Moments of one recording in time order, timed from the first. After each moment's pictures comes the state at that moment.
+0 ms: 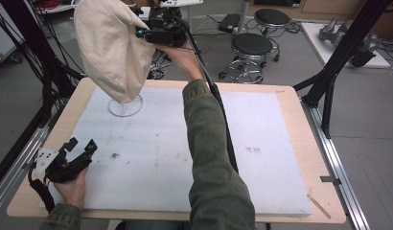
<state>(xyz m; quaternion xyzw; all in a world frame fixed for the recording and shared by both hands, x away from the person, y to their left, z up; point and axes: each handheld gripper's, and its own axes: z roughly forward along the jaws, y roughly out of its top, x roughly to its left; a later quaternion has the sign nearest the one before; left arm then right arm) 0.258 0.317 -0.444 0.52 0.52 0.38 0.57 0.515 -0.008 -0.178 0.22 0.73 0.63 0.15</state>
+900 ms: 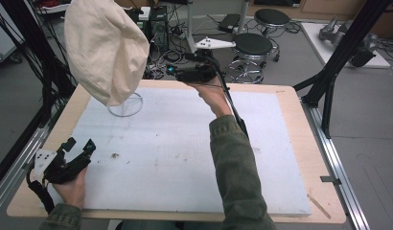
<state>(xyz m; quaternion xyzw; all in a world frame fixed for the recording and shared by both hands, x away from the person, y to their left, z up) 0.253 0.318 -0.441 0.51 0.51 0.39 0.57 0.456 -0.088 -0.244 0.27 0.73 0.61 0.16</state>
